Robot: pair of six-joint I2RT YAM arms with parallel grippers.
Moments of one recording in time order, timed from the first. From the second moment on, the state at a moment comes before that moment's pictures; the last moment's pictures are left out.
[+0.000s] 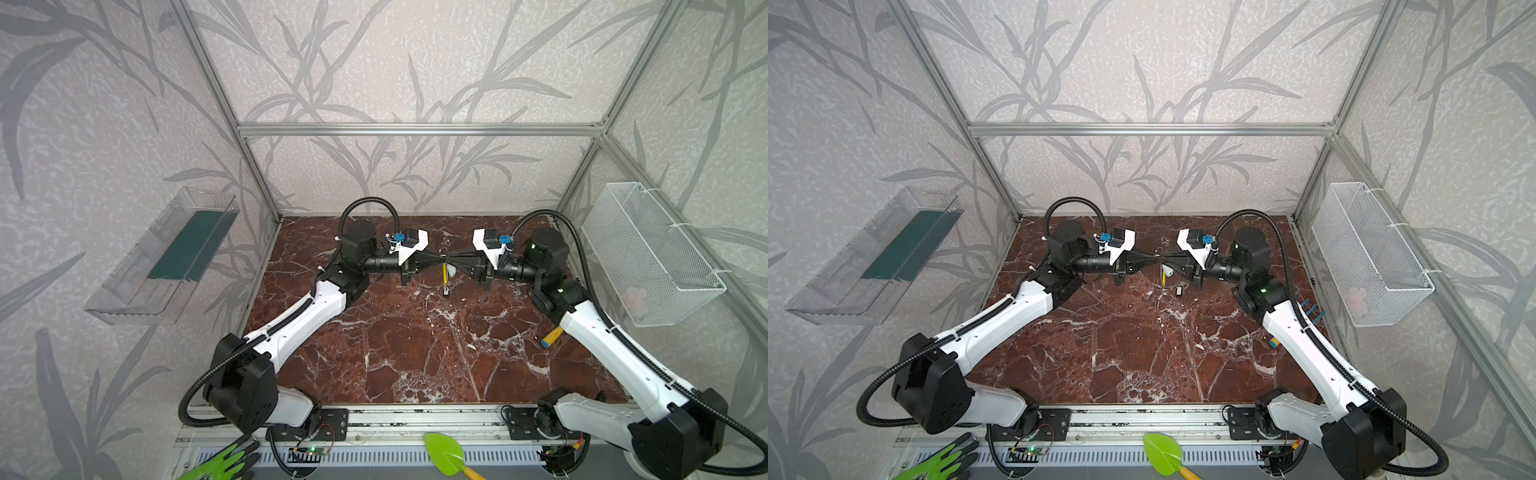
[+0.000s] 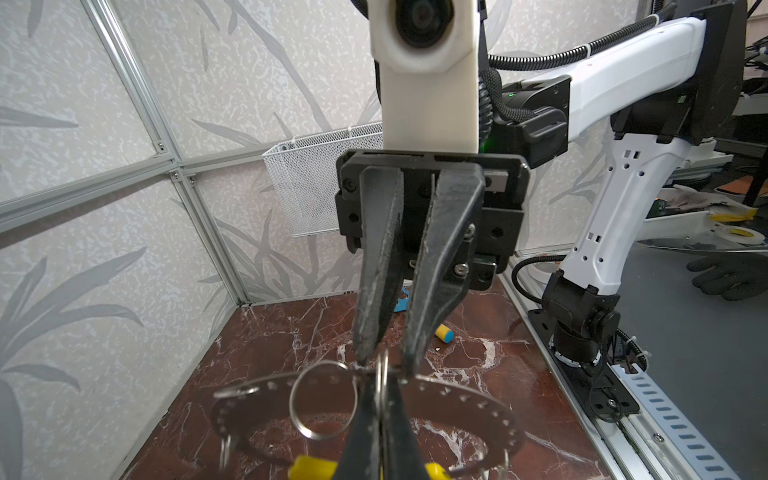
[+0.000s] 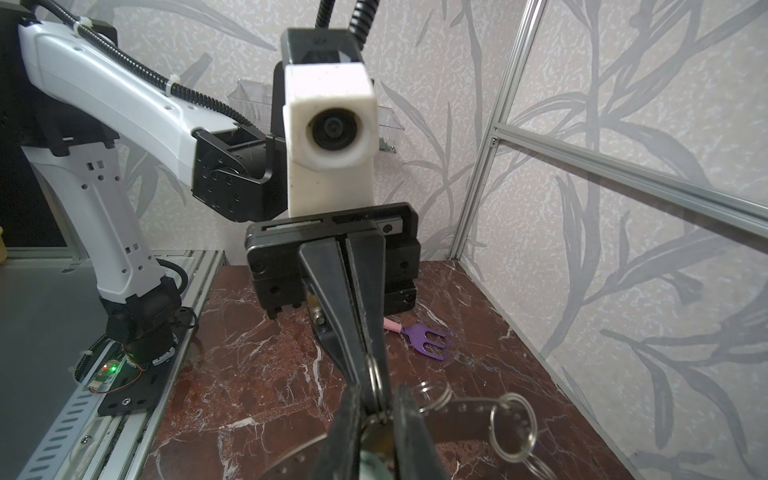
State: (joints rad) left arm -0.53 1.42 1.12 0.28 1.02 0.21; right arm 0.41 1.16 1.03 0.05 -0.91 -0.20
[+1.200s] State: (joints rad) left arm -0.59 1.41 1.32 -0.28 0.80 0.64; right arm 0.43 1.21 1.18 -0.36 -0.81 -0.37
